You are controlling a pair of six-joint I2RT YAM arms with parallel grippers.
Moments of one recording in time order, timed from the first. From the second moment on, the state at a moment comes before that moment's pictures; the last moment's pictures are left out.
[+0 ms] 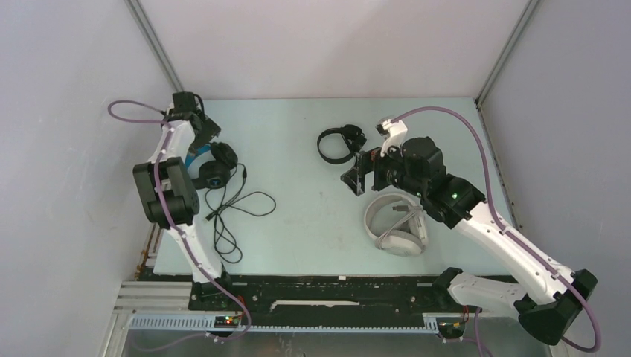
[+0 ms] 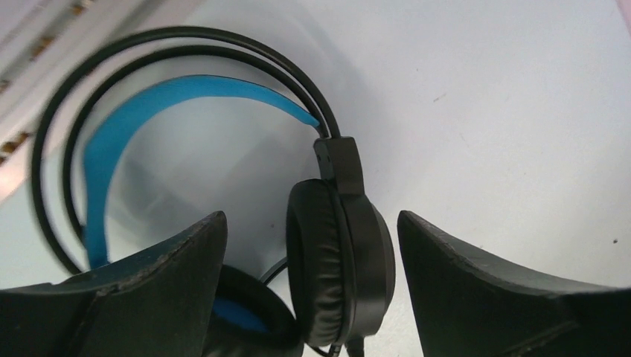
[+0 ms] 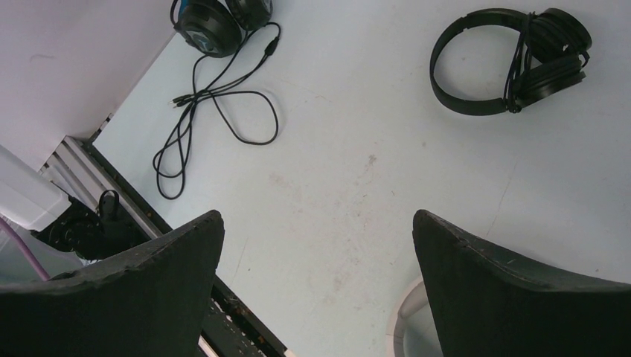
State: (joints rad) left arm 0.21 1.94 1.62 -0.60 -0.18 -0.62; right arm 0.71 1.06 1.11 -0.41 -0.10 0.32
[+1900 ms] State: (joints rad) left arm -0.14 1.70 1.45 -0.67 0.04 -0.01; right arm 0.83 1.16 1.11 -0.41 0.05 0.39
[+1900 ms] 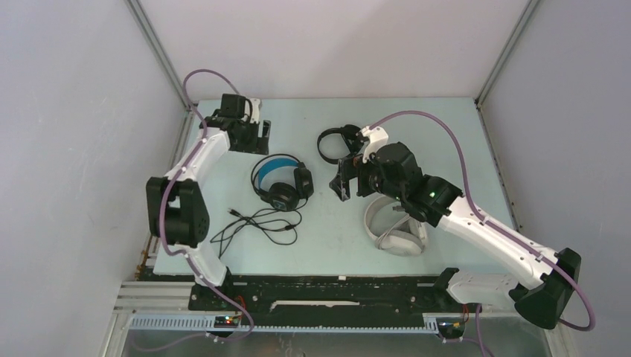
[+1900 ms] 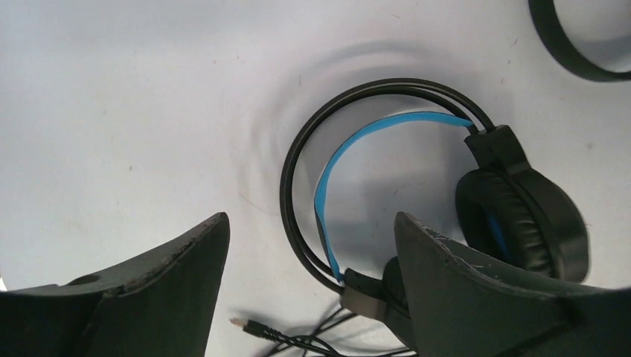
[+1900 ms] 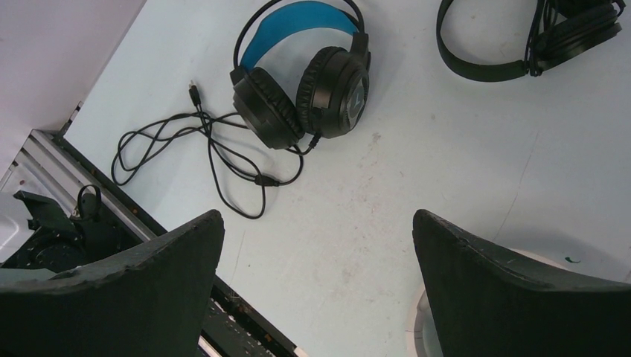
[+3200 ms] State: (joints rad) left arm -0.14 2.03 1.48 -0.65 0.19 0.21; right arm 0.84 1.15 1.11 -0.41 0.06 0.38
